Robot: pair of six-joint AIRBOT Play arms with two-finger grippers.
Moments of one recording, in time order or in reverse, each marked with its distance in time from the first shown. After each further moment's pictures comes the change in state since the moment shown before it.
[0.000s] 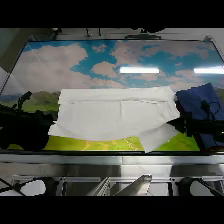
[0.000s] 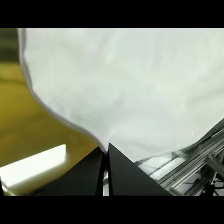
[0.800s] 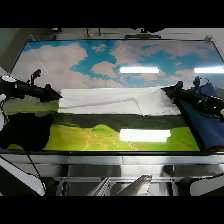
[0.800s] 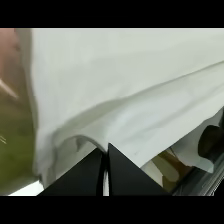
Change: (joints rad) left arm -0.130 -0.625 0.711 -0.125 -0.021 -0.114; right arm 0.163 -0.653 0.504 0.458 -0.237 -0.264
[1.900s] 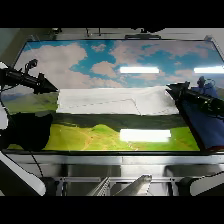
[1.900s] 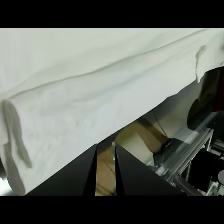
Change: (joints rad) left arm 0.004 -0.039 0.322 0.005 -0.275 -0.177; right arm -0.109 -0.040 0.055 -0.019 0.169 -0.069
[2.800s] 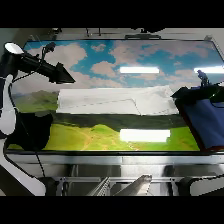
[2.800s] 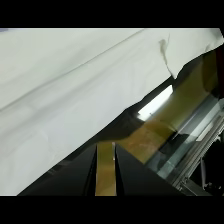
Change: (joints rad) left arm -0.270 0.131 -0.010 0.000 0.104 -0.015; right arm 0.062 0.097 0.205 -0.801 -0.105 0.303
